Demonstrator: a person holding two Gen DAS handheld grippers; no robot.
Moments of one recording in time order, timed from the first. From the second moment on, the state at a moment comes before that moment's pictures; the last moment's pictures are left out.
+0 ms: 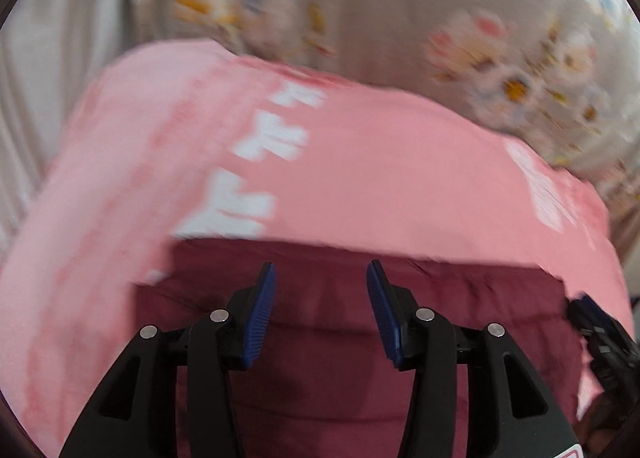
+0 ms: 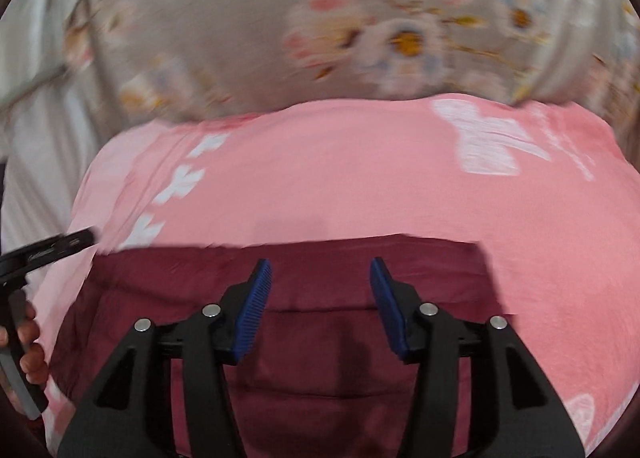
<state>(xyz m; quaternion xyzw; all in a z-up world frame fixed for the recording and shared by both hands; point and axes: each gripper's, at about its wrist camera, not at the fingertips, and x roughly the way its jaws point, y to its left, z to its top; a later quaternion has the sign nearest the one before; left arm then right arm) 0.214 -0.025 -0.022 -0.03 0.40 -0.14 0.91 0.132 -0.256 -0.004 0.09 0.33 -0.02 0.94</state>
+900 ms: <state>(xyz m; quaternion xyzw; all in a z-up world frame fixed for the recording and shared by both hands) 0.238 -0.101 -0.096 0.07 0.39 -0.11 0.91 0.192 -0.225 -0.082 0.09 0.39 -0.03 0.91</state>
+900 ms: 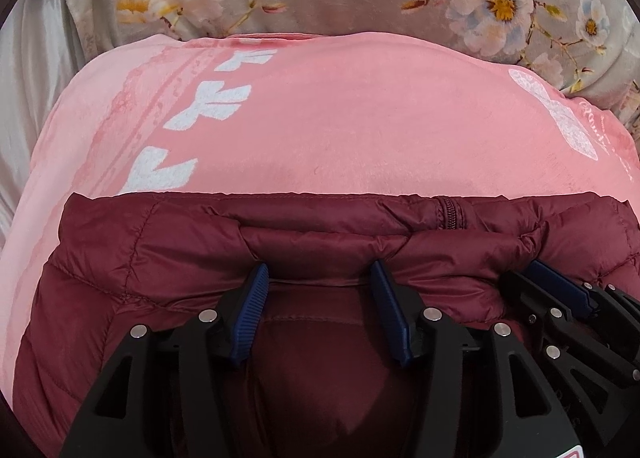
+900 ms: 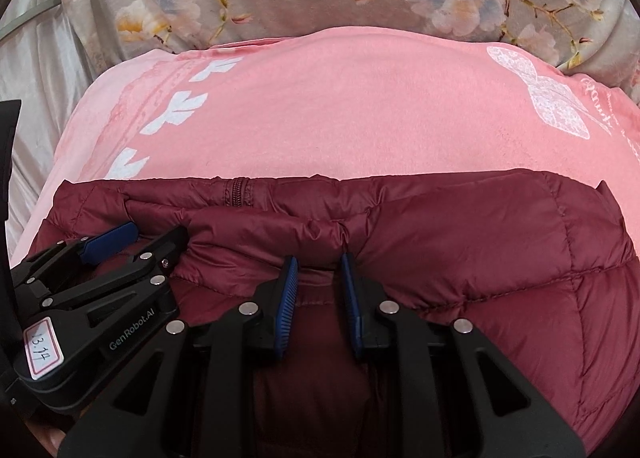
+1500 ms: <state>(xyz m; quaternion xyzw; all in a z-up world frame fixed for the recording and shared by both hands) 0.242 -0.106 -0.096 0.08 0.39 -0.11 0.91 0.196 -0.229 -0.084 0.11 0.39 -0.03 0.91</state>
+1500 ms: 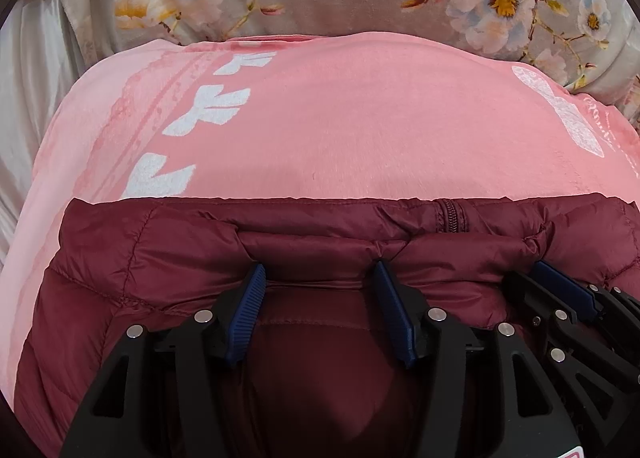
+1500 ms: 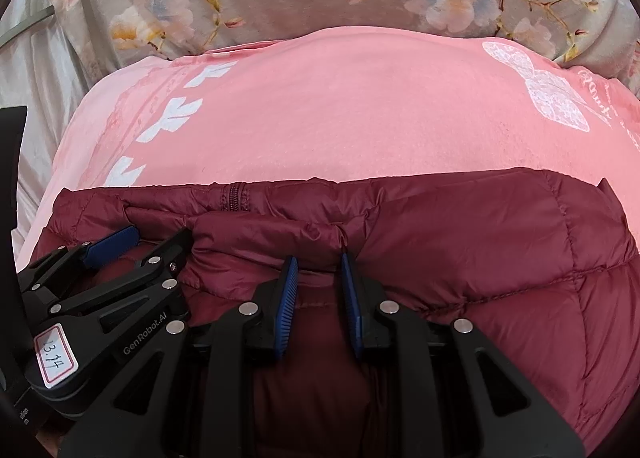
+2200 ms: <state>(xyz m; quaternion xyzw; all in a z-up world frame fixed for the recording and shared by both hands) 0.123 -0.042 -0.078 -0.01 0.45 -0.11 0.89 0.081 -0.179 -0.066 0.14 0.39 0.00 0.91</state>
